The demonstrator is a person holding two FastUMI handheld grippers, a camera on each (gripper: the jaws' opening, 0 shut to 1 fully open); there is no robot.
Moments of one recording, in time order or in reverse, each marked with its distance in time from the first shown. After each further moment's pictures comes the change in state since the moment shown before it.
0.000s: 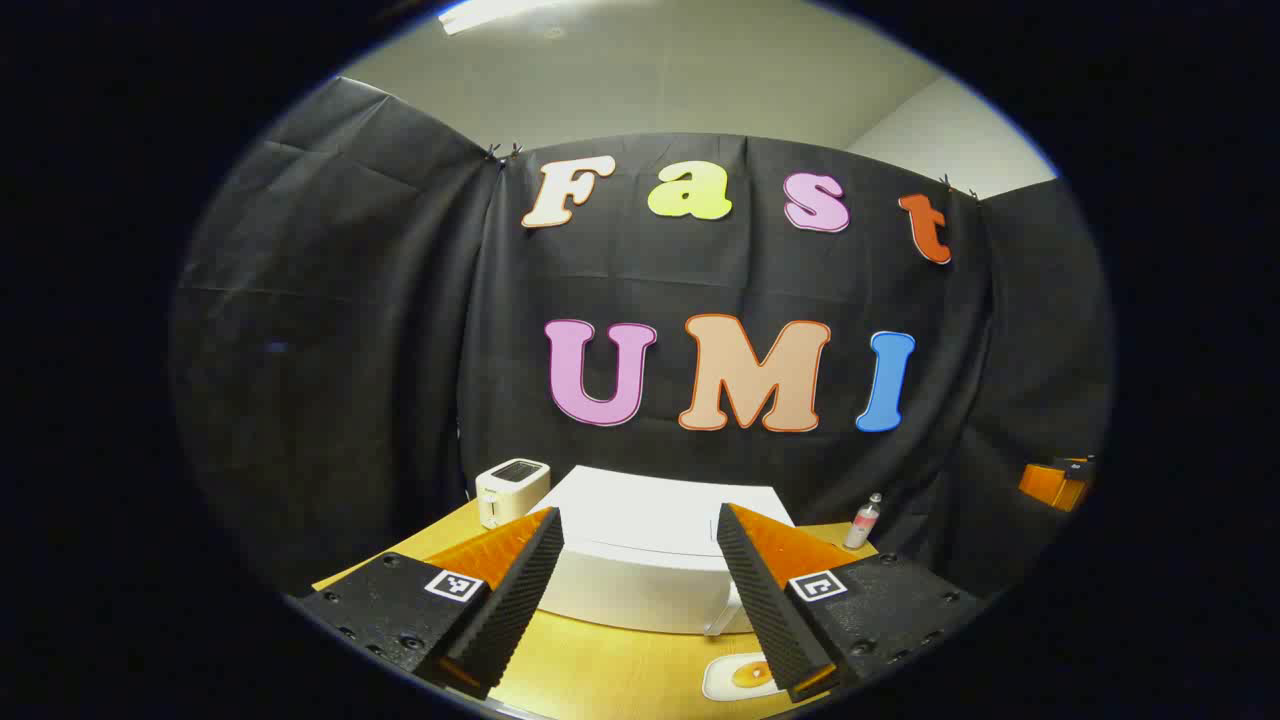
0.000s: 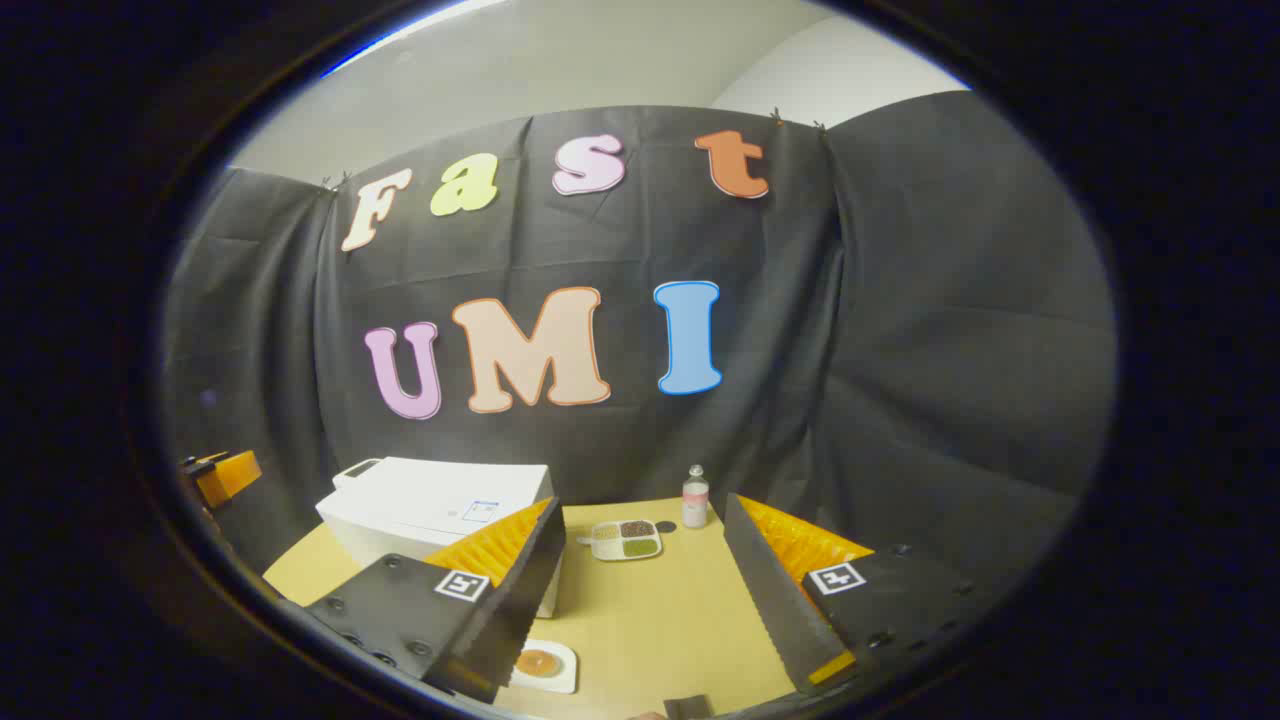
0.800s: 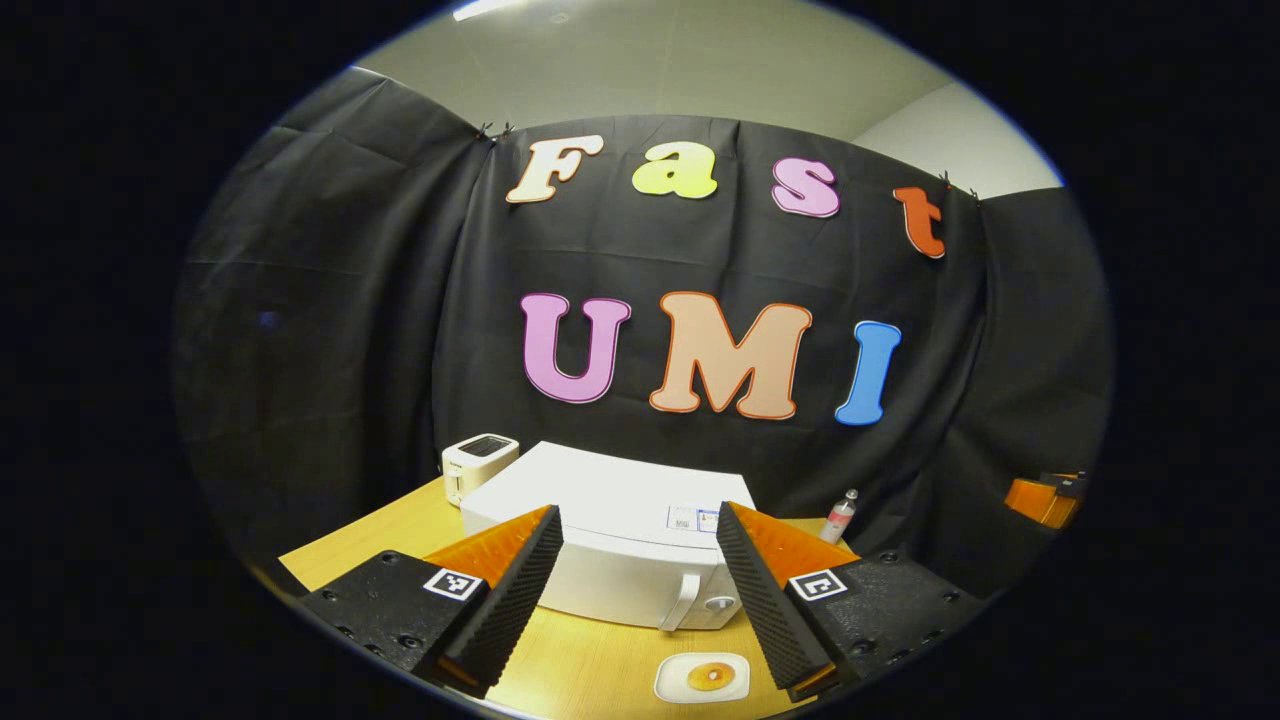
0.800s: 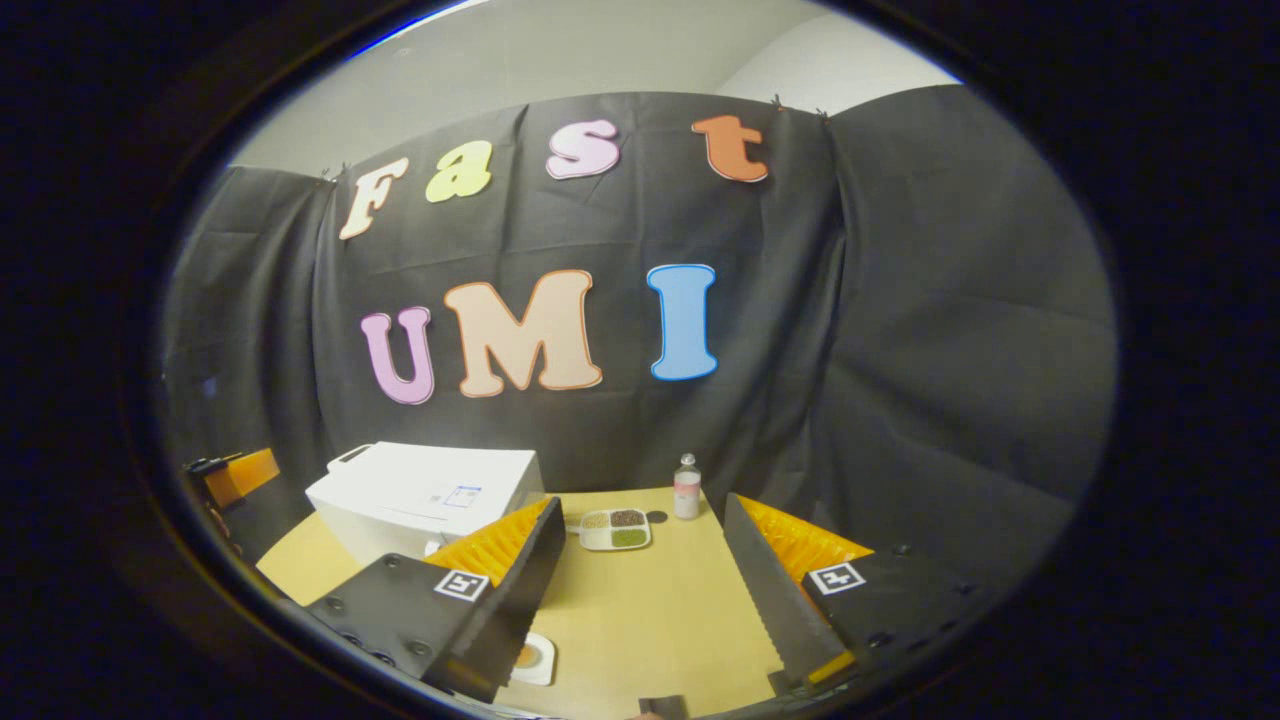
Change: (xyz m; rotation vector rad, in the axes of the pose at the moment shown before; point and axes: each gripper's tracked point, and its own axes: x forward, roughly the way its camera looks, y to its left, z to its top) left arm 0.010 -0.046 -0.027 -0.044 0.058 -0.019; right arm 0.014 -0.028 -0.014 -0.010 0.044 0.026
